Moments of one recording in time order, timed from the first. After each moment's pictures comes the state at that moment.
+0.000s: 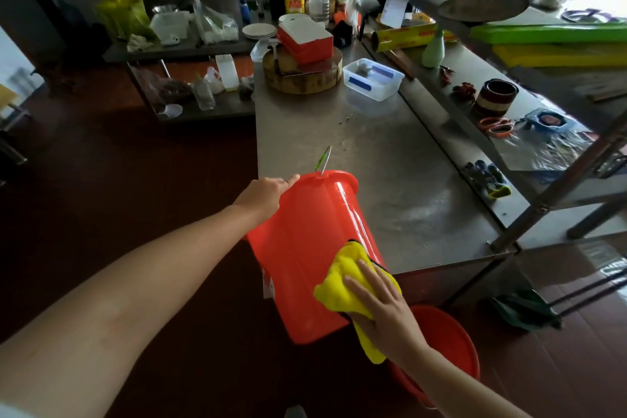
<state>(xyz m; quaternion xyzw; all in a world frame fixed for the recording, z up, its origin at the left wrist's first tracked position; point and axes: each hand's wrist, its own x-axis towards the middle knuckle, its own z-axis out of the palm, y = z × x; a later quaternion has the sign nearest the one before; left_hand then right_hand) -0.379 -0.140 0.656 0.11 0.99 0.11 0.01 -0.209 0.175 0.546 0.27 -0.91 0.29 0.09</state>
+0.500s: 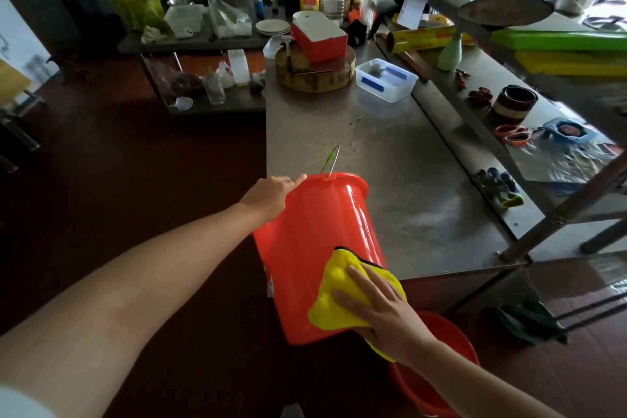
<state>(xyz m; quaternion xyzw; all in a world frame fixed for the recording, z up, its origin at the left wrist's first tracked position) -0.380 -0.145 0.654 0.09 0.99 0.12 0.00 -0.227 0.174 0.556 0.41 -0.89 0.15 0.09</state>
